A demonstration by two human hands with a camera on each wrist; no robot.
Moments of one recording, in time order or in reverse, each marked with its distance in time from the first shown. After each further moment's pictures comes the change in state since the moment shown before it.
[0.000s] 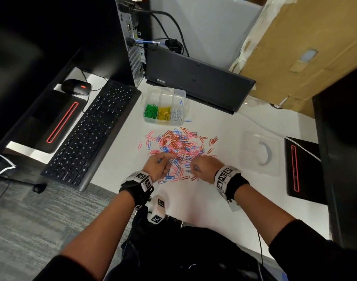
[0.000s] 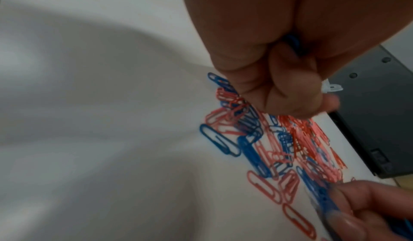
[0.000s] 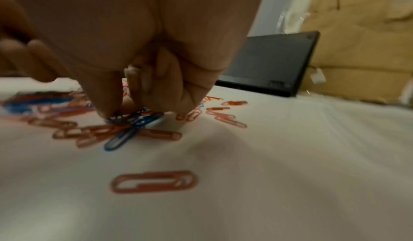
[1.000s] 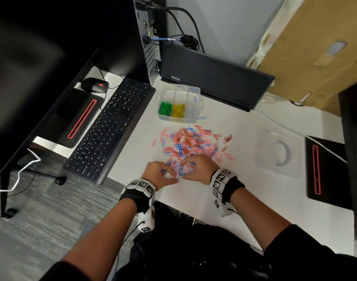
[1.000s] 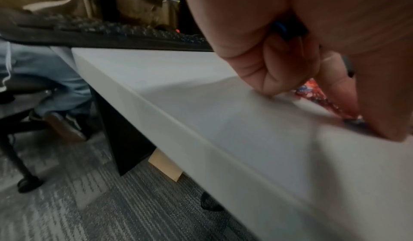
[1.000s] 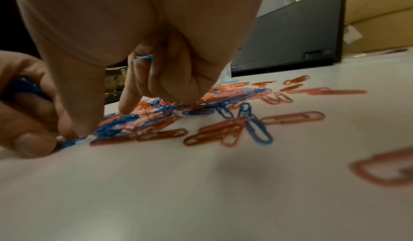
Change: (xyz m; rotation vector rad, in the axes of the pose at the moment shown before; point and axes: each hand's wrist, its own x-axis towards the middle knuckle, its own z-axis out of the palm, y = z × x) left_hand -0.035 -0.019 -0.033 0.565 0.108 0.206; right_hand 0.010 -0.054 0.017 0.349 0.083 -0.086
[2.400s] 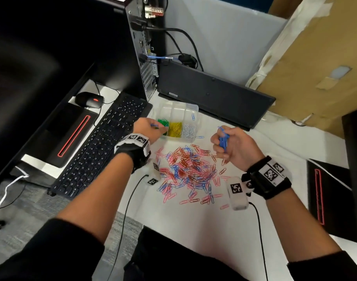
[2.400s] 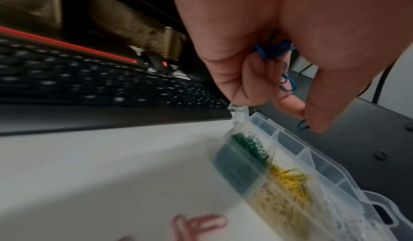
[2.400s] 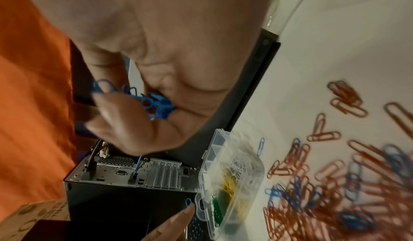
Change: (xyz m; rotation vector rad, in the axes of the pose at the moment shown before) left_hand 0.144 0.084 -0.095 -0.014 0.279 -0.205; right_hand 0.013 -0.026 -0.156 1.331 0.018 0.087
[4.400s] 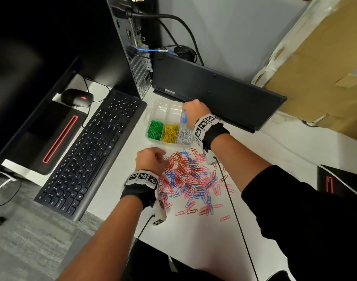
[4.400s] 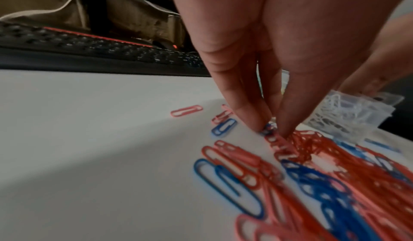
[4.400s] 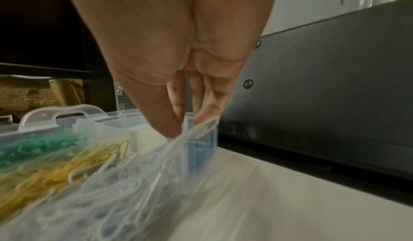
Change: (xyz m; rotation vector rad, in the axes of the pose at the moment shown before) left_hand -0.028 -0.046 0.065 0.146 0.010 -0.039; right_hand 0.186 -0.005 0.015 -1.967 0.210 -0.115
